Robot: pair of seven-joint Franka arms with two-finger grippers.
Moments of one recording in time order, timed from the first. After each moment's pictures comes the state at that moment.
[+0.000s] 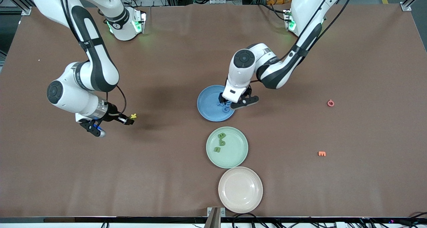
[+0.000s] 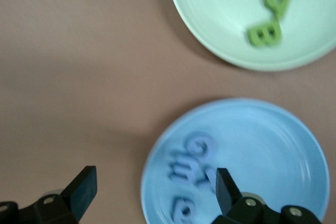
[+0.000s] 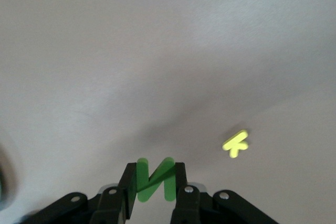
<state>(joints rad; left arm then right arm) -0.31 0.55 -0.46 -1.86 0.35 2.39 -1.27 0.34 0.35 -0.19 -2.01 0.47 2.33 0.37</state>
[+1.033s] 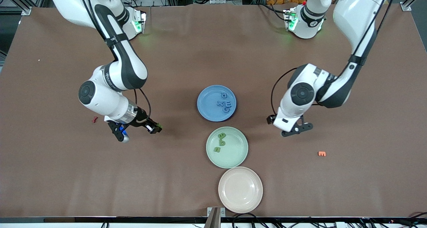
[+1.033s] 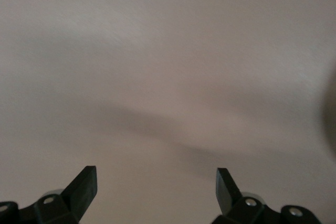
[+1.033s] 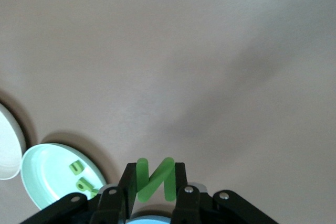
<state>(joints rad) 0.01 0.52 -0.44 -1.80 0.35 2.16 -0.85 0.39 0.45 -0.05 -1.80 0.48 2.40 0.82</state>
